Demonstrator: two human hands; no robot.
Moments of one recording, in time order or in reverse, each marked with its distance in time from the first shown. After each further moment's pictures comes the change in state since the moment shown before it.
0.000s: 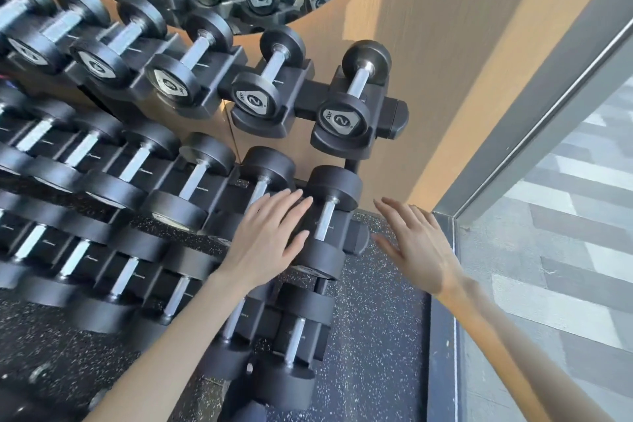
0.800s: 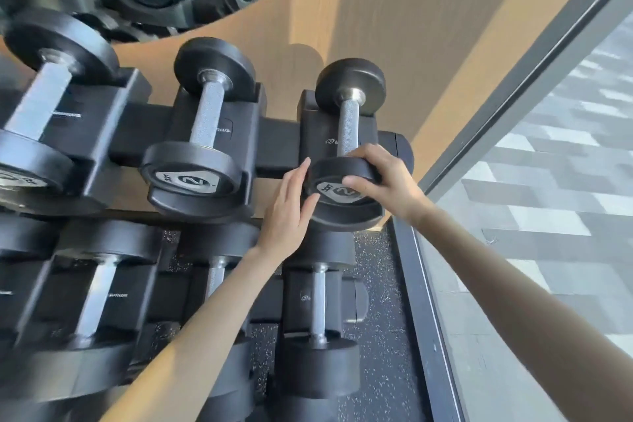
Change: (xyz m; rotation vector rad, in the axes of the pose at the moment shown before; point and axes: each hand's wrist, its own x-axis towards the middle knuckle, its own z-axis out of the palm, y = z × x) left_hand 0.261 -0.137 0.158 -0.812 0.208 0.011; right_hand 0.284 0.077 0.068 0.520 0.106 0.207
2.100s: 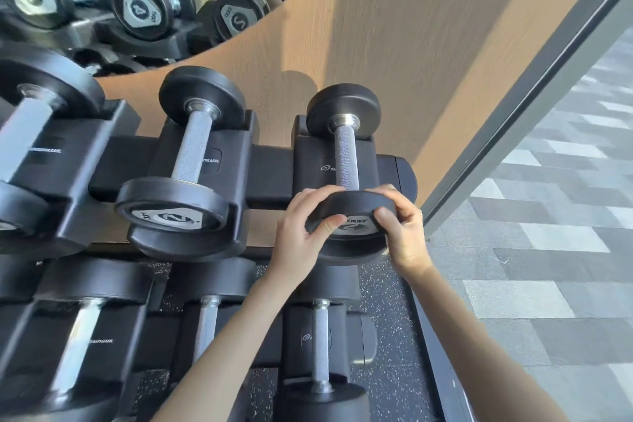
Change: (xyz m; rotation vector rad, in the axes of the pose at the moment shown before) left_hand 0.025 0.027 0.009 -0.369 0.019 0.042; right_hand -0.016 0.044 0.037 0.755 0.374 0.034
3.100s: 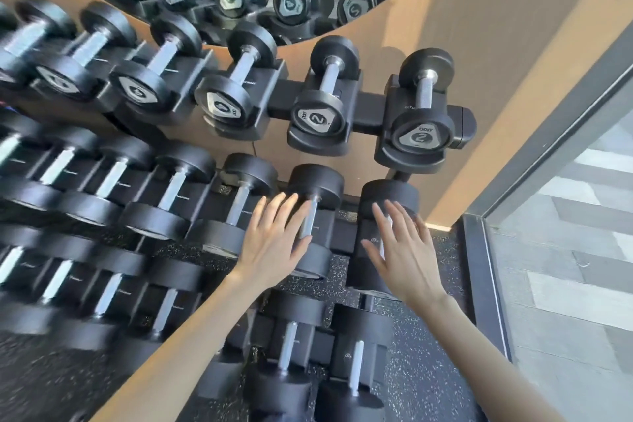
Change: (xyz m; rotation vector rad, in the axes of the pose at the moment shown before) left_hand -0.257 0.139 -0.159 1.288 -0.301 -0.127; right_hand -0.250 -0.114 0.102 -1.355 -0.324 -0.187
